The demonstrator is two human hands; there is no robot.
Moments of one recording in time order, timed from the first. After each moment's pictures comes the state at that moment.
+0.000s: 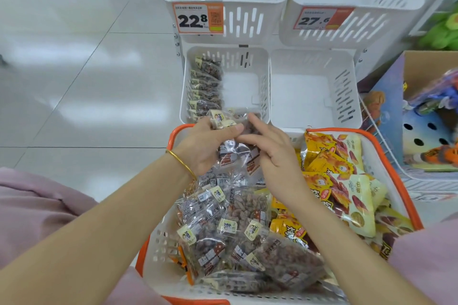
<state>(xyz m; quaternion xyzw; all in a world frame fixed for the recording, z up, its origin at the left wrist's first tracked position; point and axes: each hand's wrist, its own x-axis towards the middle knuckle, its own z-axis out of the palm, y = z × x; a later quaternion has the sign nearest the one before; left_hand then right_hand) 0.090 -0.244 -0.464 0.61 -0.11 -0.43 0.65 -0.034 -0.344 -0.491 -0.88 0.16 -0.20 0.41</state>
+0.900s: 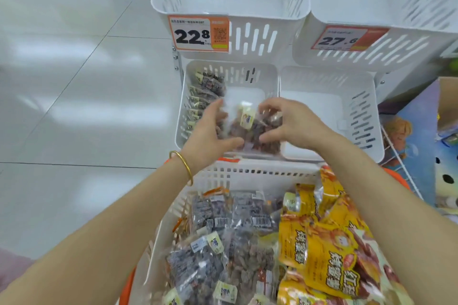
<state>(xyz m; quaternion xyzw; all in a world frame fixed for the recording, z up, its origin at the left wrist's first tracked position) 0.180 -0.298 -0.503 0.79 -0.30 -0.23 0.48 0.087 -0.473 -0.465 -0.93 0.16 -0.02 0.33</state>
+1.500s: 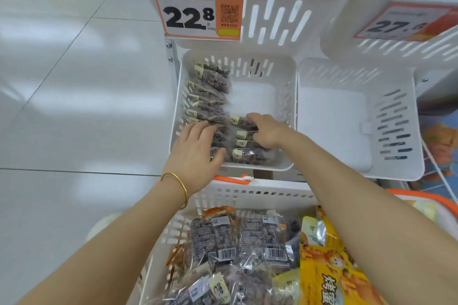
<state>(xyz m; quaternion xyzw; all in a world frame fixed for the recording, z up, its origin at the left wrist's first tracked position) 0.229 -0.297 -0.574 0.91 -0.37 -0.06 0.16 0.197 -0.498 -0.584 -0.92 0.24 0.19 0.23</state>
